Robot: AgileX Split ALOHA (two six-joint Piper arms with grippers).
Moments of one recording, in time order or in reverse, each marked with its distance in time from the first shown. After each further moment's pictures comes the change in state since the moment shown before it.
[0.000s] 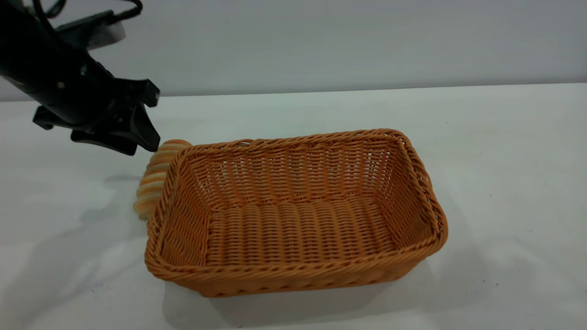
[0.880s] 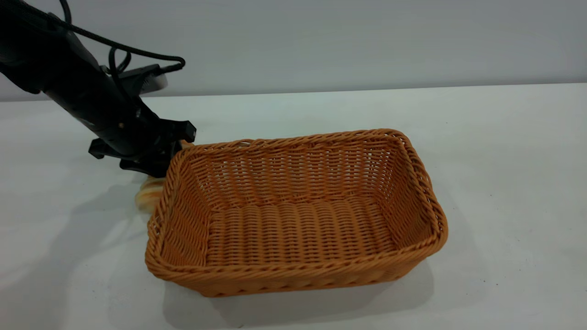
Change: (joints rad) left arm 0.000 0.364 -0.300 -0.007 0.009 0.009; right arm 0.000 -0.380 0.250 -0.004 -0.003 0.006
